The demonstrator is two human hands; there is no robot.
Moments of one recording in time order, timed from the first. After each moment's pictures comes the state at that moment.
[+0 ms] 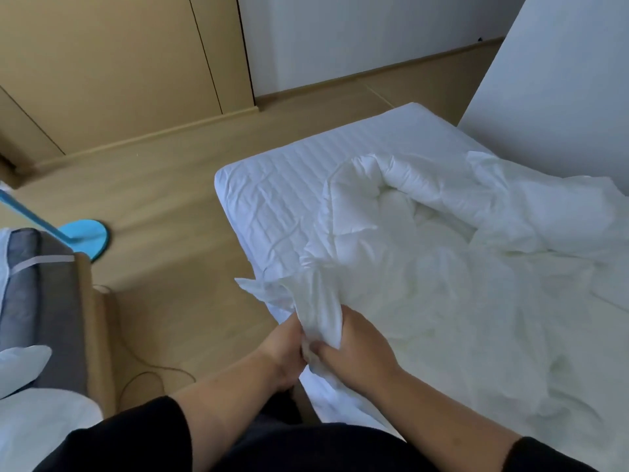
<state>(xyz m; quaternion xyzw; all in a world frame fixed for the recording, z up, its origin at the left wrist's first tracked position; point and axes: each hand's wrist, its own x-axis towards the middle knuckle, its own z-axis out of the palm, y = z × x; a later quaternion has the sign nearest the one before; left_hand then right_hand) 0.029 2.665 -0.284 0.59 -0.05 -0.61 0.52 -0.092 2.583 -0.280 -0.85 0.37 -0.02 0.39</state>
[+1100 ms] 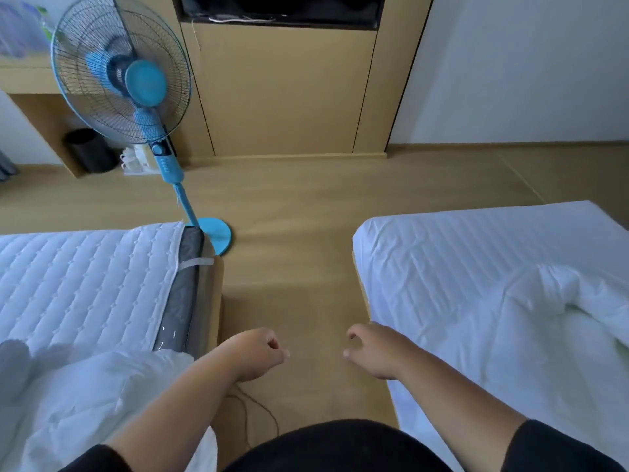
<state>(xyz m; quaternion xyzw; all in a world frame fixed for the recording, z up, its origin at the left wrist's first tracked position) 0.473 2.919 -0.294 0.88 -0.20 -0.41 0.14 0.347 2.698 -0.272 -0.90 0.21 0.30 0.25</state>
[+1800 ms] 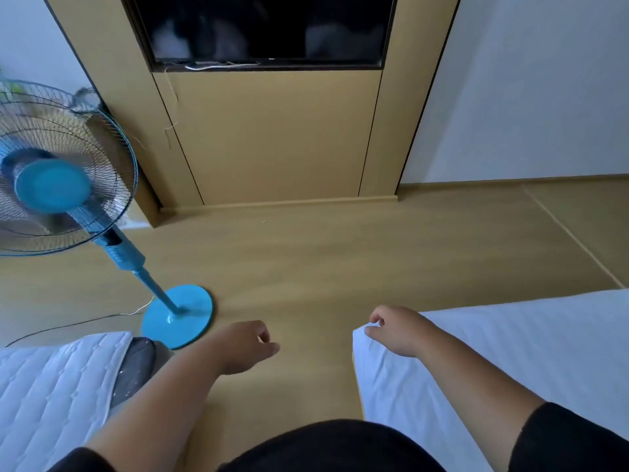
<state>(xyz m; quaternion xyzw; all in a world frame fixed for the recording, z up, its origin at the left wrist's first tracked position) 0.839 2.633 -0.248 0.90 -0.23 -0.38 0.06 0.709 2.359 -0.247 -0.91 0.25 0.25 0.23</state>
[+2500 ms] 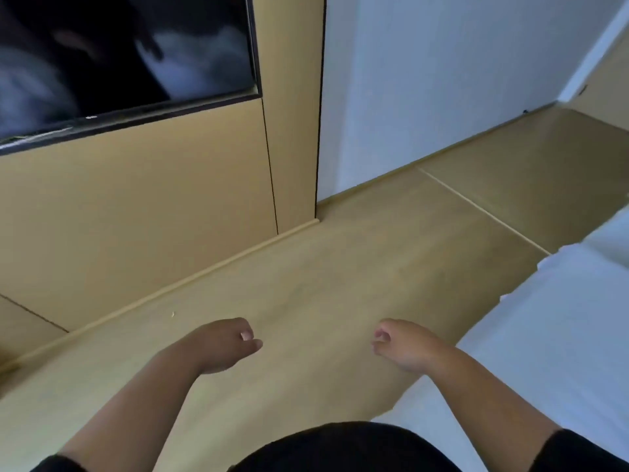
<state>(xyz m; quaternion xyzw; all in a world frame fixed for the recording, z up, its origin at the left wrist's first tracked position) 1.257 2.324 -0.253 0.83 -0.42 -0.37 0.00 0.979 2.126 -0.267 -0.82 0.45 0.22 0.28</state>
